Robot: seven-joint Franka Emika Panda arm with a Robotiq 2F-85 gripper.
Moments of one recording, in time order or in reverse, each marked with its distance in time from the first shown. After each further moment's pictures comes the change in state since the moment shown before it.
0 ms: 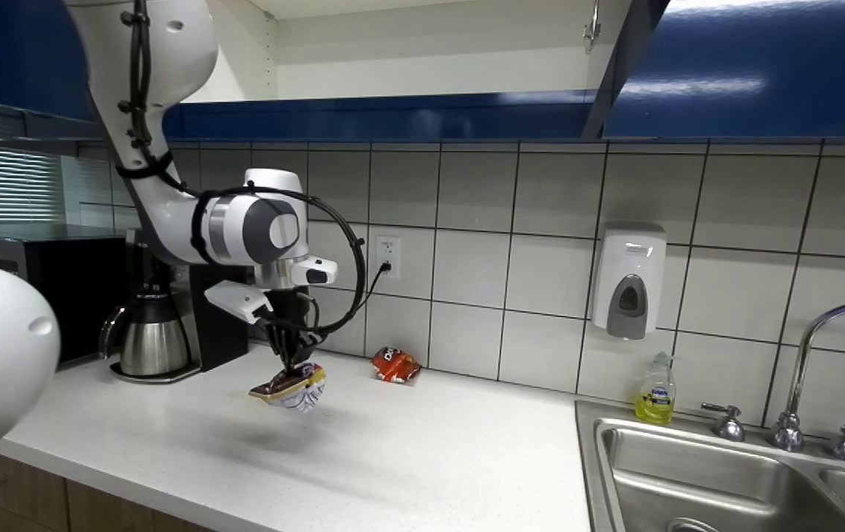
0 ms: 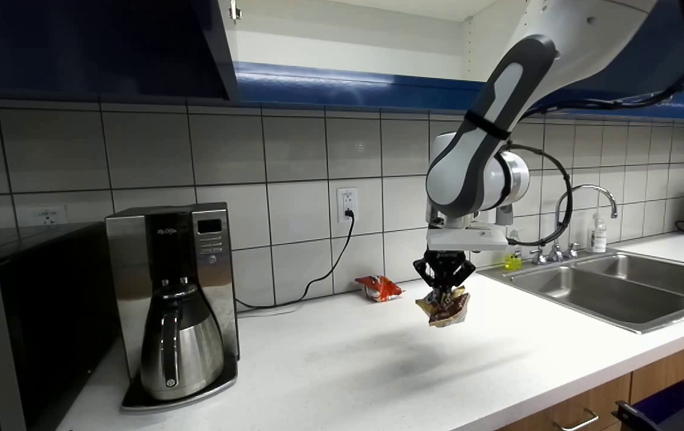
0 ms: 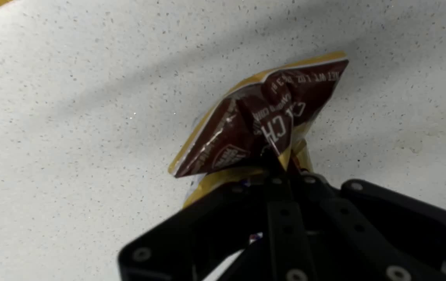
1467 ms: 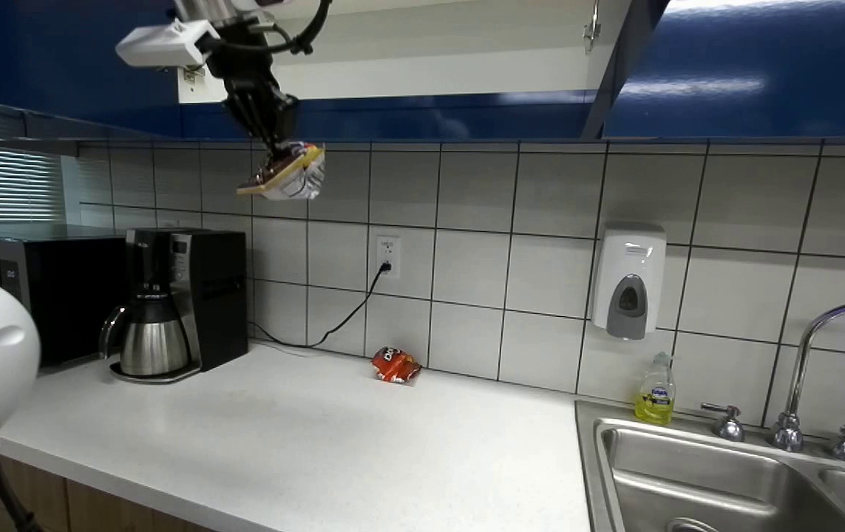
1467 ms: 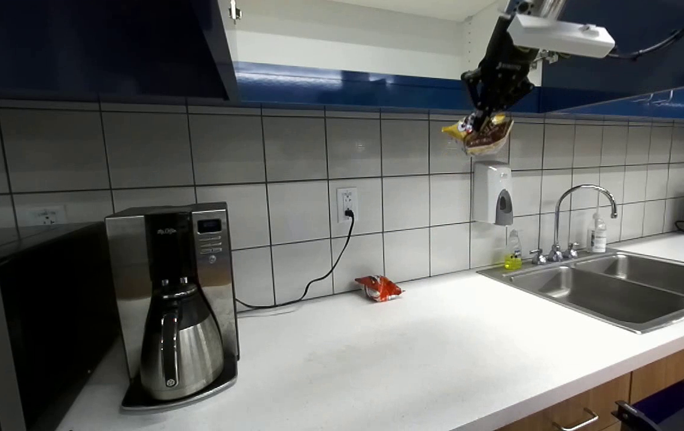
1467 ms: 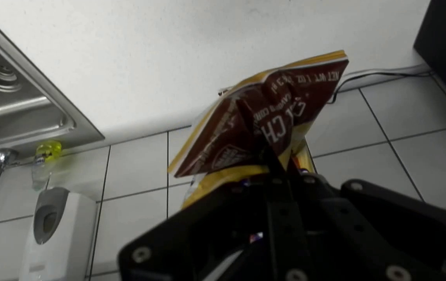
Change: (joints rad) arm -0.126 -0.905 0.092 0.042 -0.007 -0.484 -0.200
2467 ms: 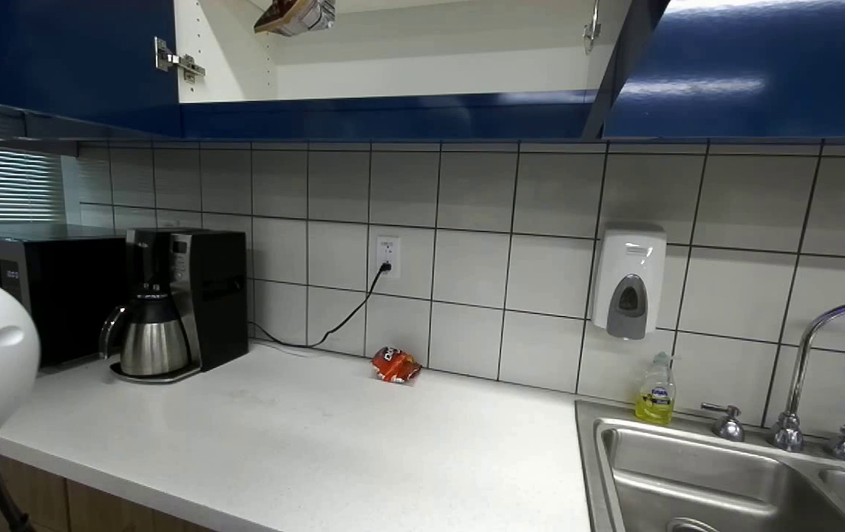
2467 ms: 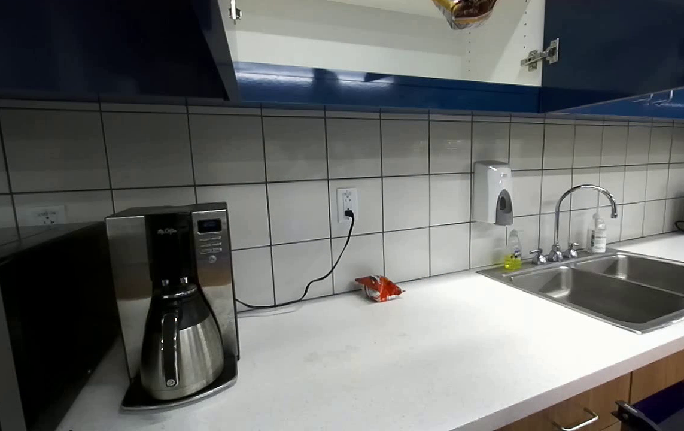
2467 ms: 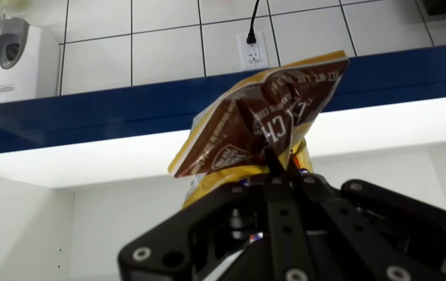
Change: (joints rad) arm -0.002 0.119 -0.004 0.475 0.020 -0.038 -0.141
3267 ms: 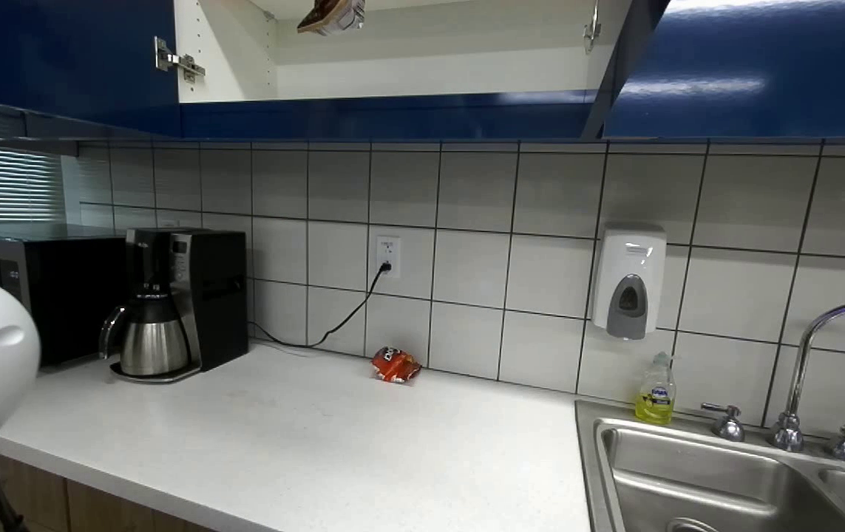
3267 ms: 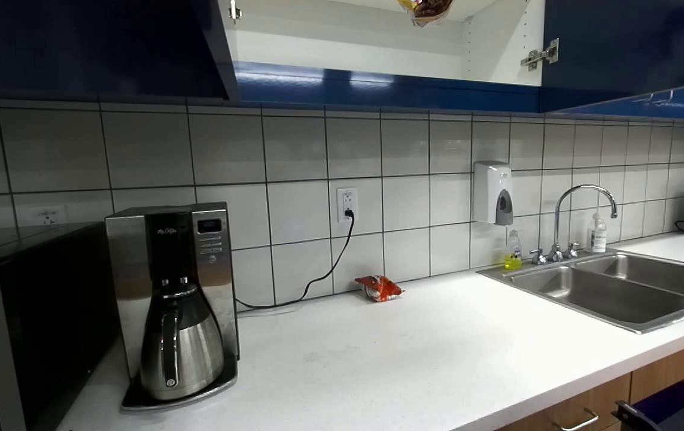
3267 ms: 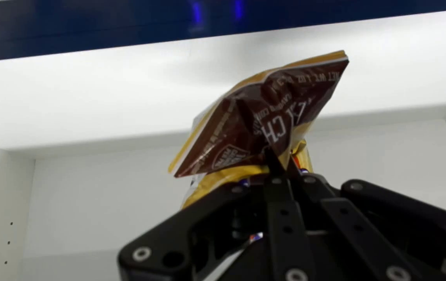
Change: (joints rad) arm 0.000 0.370 0.003 0.373 0.000 0.001 -0.024
